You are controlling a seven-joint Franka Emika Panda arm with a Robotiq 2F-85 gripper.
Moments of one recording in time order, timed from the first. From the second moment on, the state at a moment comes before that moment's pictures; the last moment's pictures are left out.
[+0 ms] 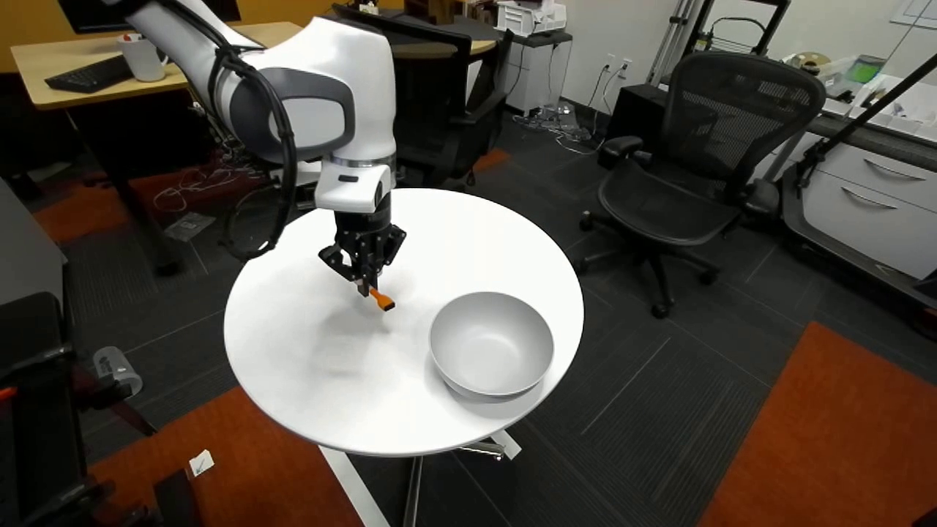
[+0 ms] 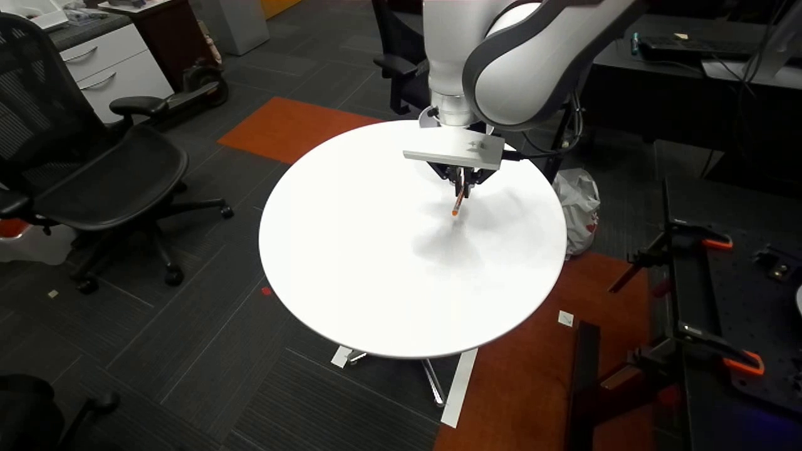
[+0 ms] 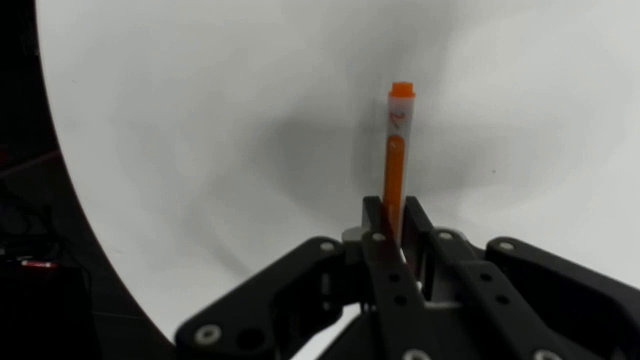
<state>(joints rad) 0.06 0.53 -0.13 -2.05 -0.02 2.49 1.48</state>
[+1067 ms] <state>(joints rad) 0.05 0.53 -0.17 -2.02 -0.02 2.50 1.48</state>
